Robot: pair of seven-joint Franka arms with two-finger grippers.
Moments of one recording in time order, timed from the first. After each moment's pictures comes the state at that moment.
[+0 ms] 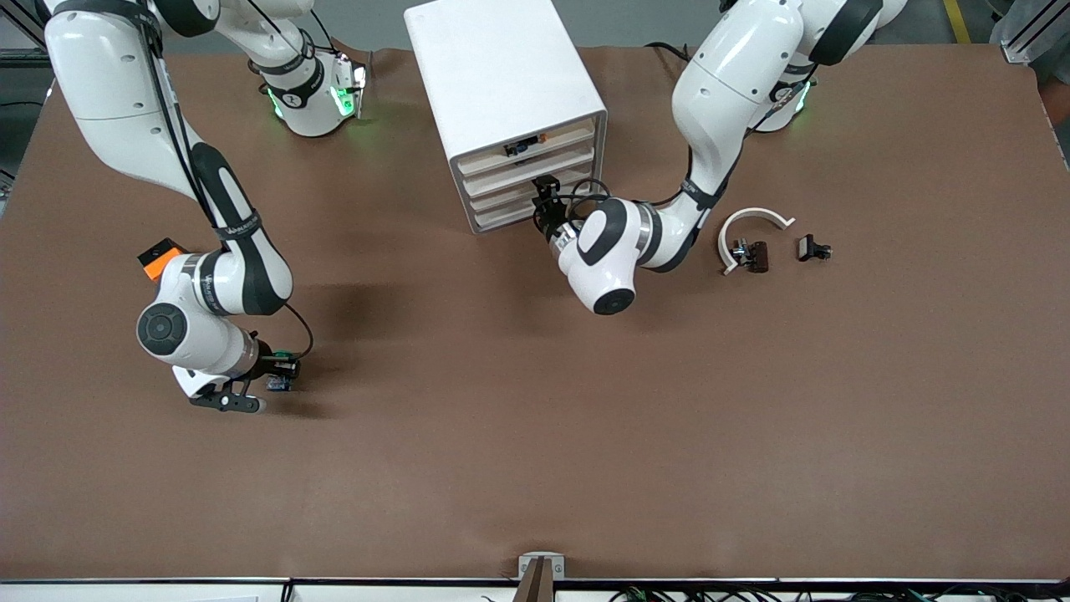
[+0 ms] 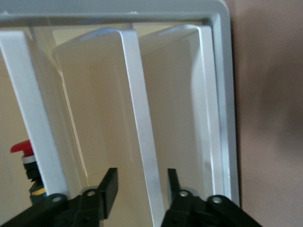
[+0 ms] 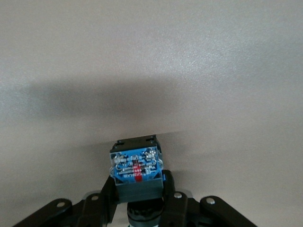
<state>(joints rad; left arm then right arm) -0.63 0.80 -0.12 -1.60 -0.89 1.64 -2.11 0.04 0.64 -0.01 -1.84 0.00 2.43 0.16</state>
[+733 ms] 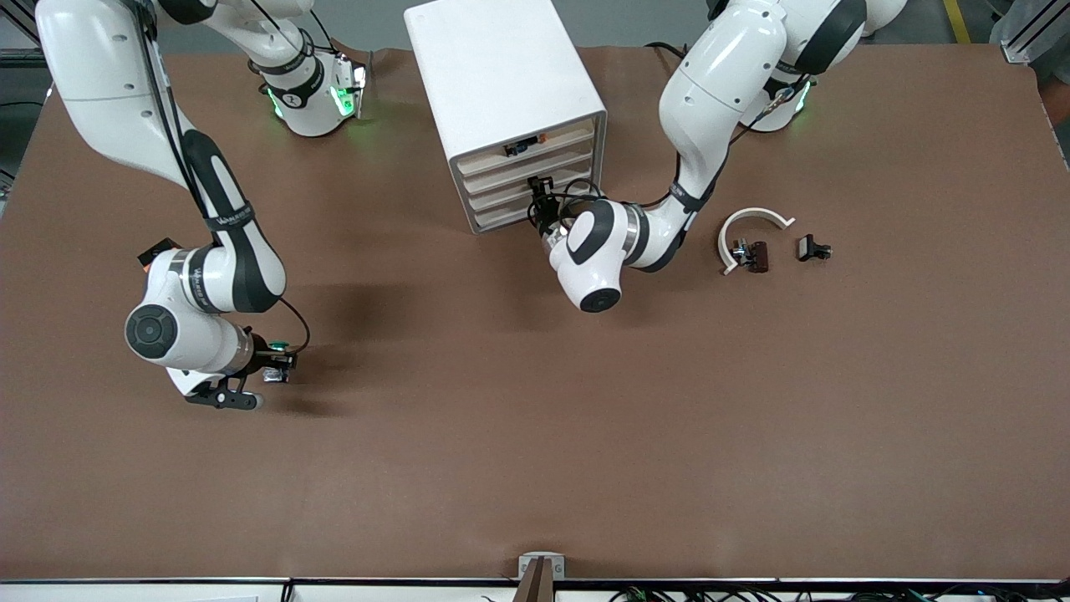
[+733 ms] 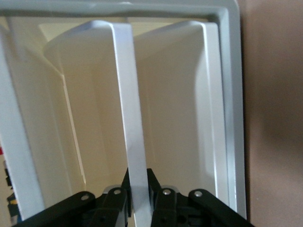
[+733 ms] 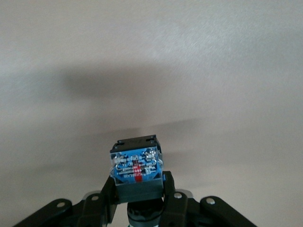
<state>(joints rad) -0.64 0.85 -0.12 -1.57 -0.89 1.62 -2.13 0.06 0.55 -0.01 -1.82 0.00 2.23 0.16</state>
